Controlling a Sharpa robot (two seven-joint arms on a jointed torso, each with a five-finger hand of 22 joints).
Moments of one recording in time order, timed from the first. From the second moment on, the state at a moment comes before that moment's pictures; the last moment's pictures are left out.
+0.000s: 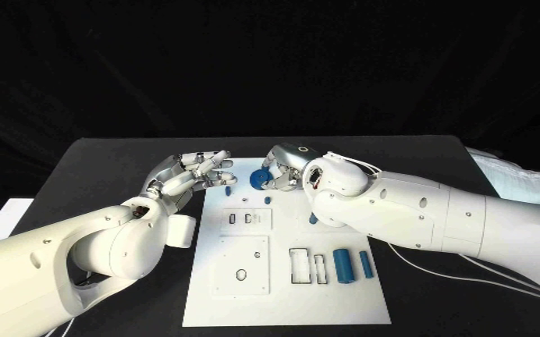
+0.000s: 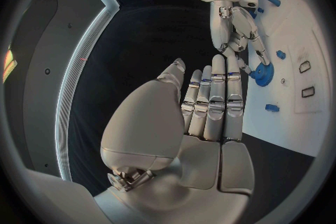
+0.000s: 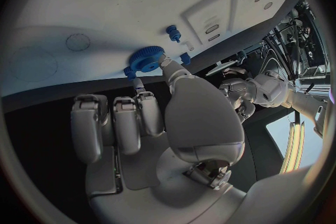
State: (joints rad) left arm 1.16 -0.94 -0.01 1.76 0.07 -0.41 0.42; left_hand 1.44 -0.05 0.10 0.18 0.14 1.04 0.19 0.11 0.07 1.15 0.13 0.07 0.07 1.24 0.08 0.20 0.23 0.18 1.05 0.18 0.31 0.12; right arm 1.22 -0.57 -0.03 1.39 -1.63 -0.32 -0.38; right_hand 1.21 -0.12 0.22 0.07 0.15 0.89 0.17 0.06 0.07 1.47 0.07 1.39 1.31 1.47 -0.01 1.53 1.31 0.05 1.47 0.09 1.49 1.31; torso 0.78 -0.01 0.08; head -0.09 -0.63
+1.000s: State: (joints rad) left arm 1.16 -0.94 -0.01 1.73 0.06 -0.38 0.42; left_hand 1.44 -0.04 0.11 0.18 0.14 1.05 0.19 0.11 0.07 1.16 0.12 0.07 0.07 1.24 0.08 0.20 0.24 0.18 1.05 0.18 0.31 0.11; right arm 1.23 -1.02 -0.02 1.47 -1.23 -0.36 0.06; right_hand 1.31 -0.13 0.20 0.01 0.22 0.96 0.15 0.07 0.07 1.47 0.07 1.40 1.31 1.47 -0.01 1.54 1.31 0.04 1.47 0.09 1.51 1.31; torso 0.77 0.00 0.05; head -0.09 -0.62
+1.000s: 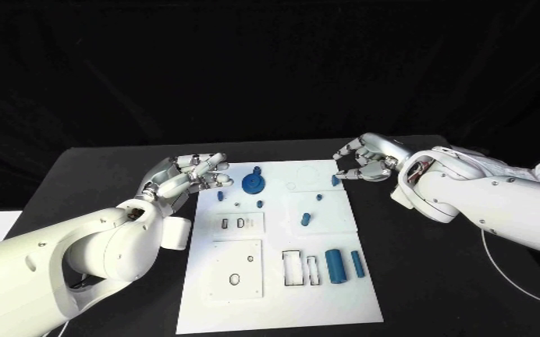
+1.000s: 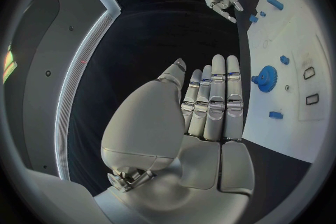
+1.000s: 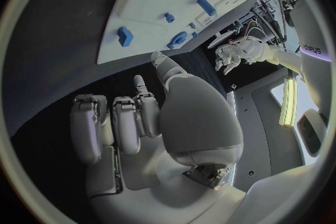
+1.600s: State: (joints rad) left arm 1.16 -0.94 -0.01 1.73 0.05 -0.37 0.42; left_hand 1.44 -0.04 0.11 0.18 0.14 1.05 0.19 0.11 0.07 1.16 0.12 0.07 0.07 1.24 0.08 0.20 0.24 0.18 1.05 0.18 0.31 0.11; right arm 1.18 -0.95 -0.02 1.36 -1.24 -0.33 0.09; right_hand 1.32 -0.12 0.19 0.01 0.22 0.96 0.15 0.07 0.07 1.47 0.07 1.40 1.31 1.47 -0.01 1.54 1.31 0.04 1.47 0.09 1.51 1.31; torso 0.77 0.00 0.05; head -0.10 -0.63
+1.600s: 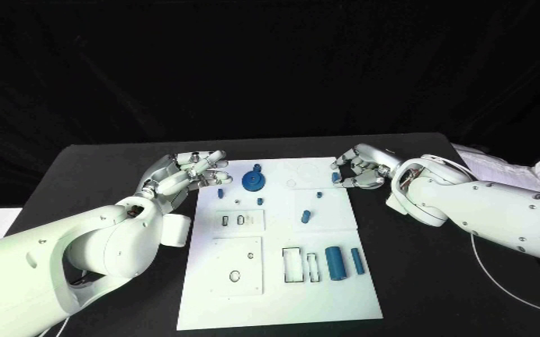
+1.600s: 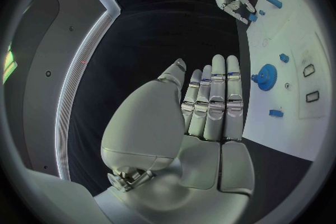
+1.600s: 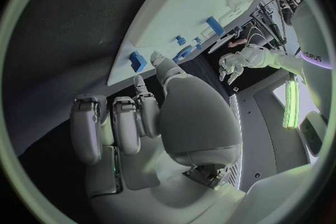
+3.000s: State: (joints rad) left arm 1.16 -0.94 -0.01 1.72 0.05 -0.37 0.41; left_hand 1.46 -0.04 0.12 0.17 0.13 1.05 0.19 0.11 0.07 1.16 0.12 0.07 0.07 1.24 0.08 0.19 0.24 0.18 1.05 0.18 0.31 0.11; right arm 1.18 -0.92 -0.02 1.44 -1.19 -0.35 0.03; right_hand 1.35 0.00 0.32 -0.05 0.08 1.11 0.12 0.11 0.08 1.47 0.03 1.39 1.31 1.46 -0.04 1.54 1.31 0.04 1.46 0.06 1.51 1.31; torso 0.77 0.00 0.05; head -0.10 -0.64
